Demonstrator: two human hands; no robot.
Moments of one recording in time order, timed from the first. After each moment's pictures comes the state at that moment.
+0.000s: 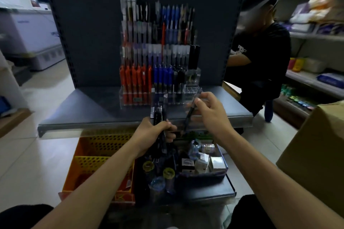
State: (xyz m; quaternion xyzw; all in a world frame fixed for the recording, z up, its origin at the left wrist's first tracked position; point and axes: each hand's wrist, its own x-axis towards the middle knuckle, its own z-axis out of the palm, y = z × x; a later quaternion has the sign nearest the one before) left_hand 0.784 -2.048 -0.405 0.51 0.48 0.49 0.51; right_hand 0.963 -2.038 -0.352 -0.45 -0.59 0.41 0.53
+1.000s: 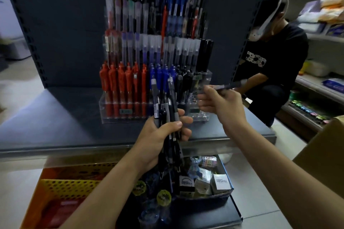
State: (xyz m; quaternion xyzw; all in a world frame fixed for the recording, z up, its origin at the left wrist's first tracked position) left_hand 0.798 -1.986 -0.395 0.48 0.29 0.57 0.59; right_hand 0.966 -1.918 -0.354 -0.47 -0.54 0.39 0.59
